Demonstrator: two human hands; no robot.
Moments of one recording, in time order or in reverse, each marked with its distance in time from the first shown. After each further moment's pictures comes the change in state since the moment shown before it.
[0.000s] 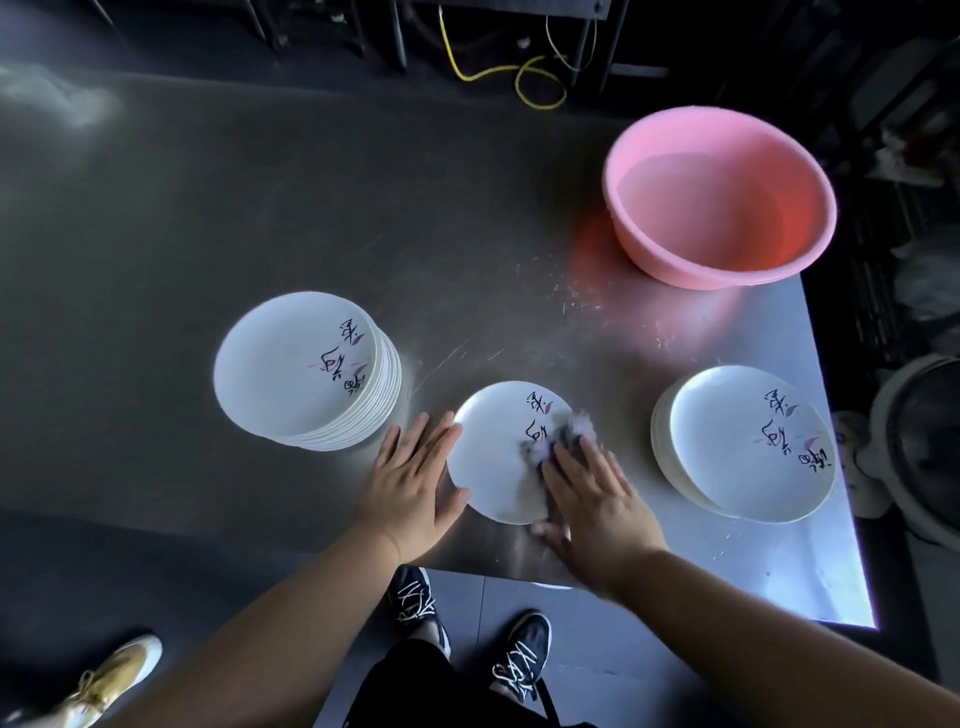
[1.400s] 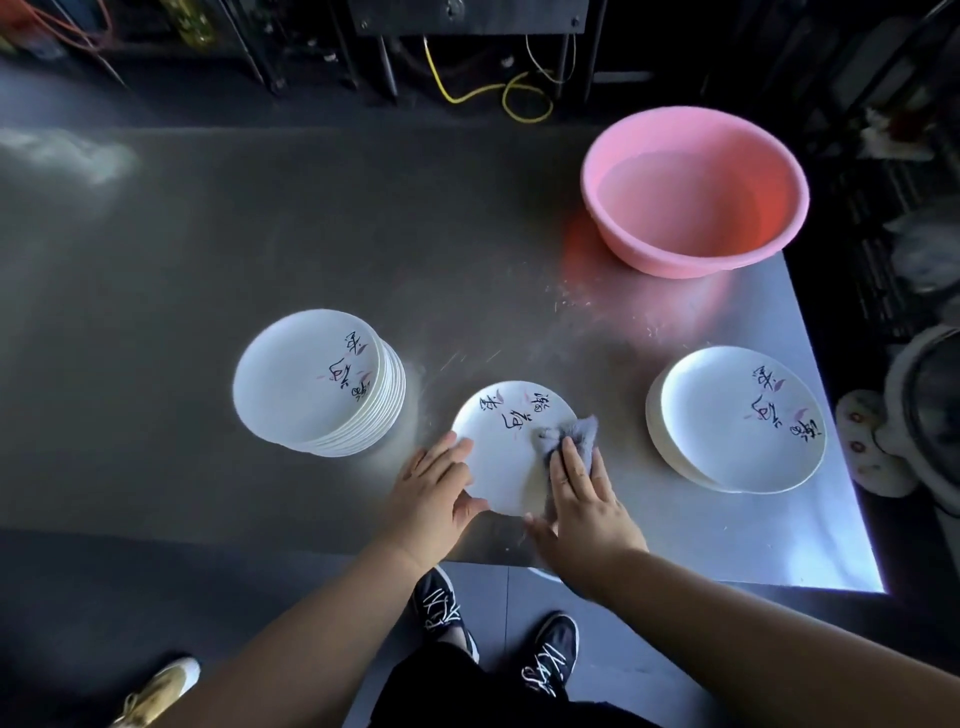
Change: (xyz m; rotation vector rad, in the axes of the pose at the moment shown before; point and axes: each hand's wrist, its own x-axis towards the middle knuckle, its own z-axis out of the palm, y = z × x) left_hand -0.006 0.016 0.006 -0.153 0.256 0.141; right_hand -0.009 -0.034 0.014 0.334 -0.037 0.253
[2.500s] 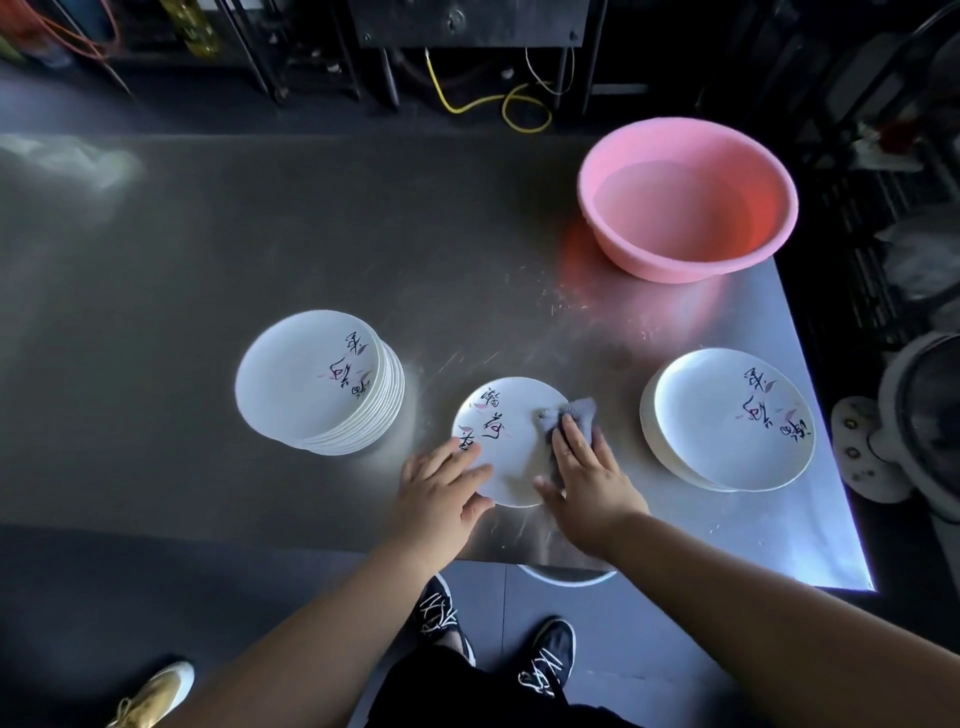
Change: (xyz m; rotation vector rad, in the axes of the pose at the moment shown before) left_hand 0.001 0.020 0.000 0.077 -0.093 -0.065; right_hand 0.025 0.017 -0.021 0.043 0.036 -0.036
